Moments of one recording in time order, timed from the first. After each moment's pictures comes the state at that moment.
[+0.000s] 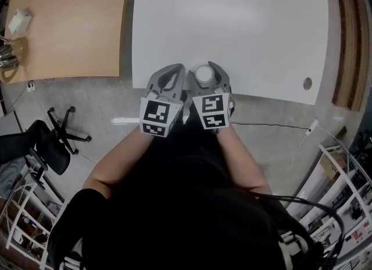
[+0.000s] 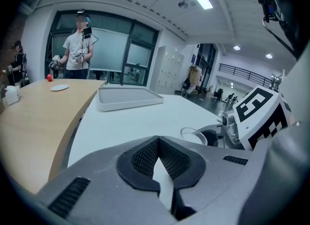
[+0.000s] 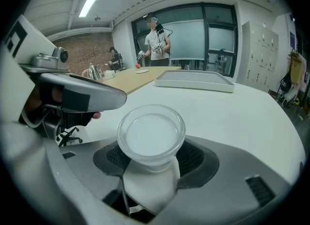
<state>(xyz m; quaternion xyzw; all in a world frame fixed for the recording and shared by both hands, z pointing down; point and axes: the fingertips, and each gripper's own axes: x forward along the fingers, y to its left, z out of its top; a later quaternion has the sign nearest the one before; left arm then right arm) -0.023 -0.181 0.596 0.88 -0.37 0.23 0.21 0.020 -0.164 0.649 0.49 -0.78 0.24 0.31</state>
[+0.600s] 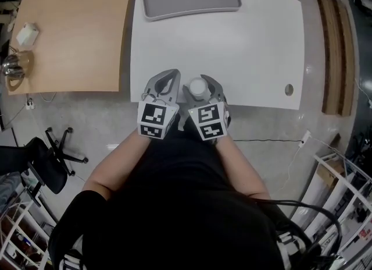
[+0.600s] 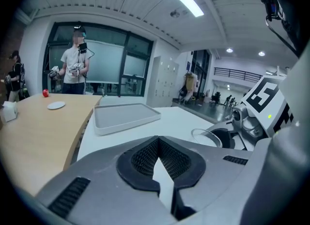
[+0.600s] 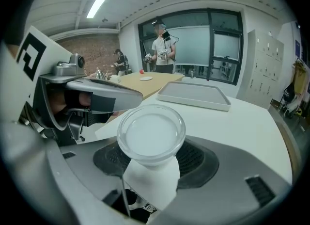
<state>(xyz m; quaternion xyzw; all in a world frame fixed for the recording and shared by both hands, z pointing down) -0.005 -0.199 0.528 0.89 -0.37 0.19 0.16 0.032 -0.161 0.571 0.47 -0.79 0.21 0.32</state>
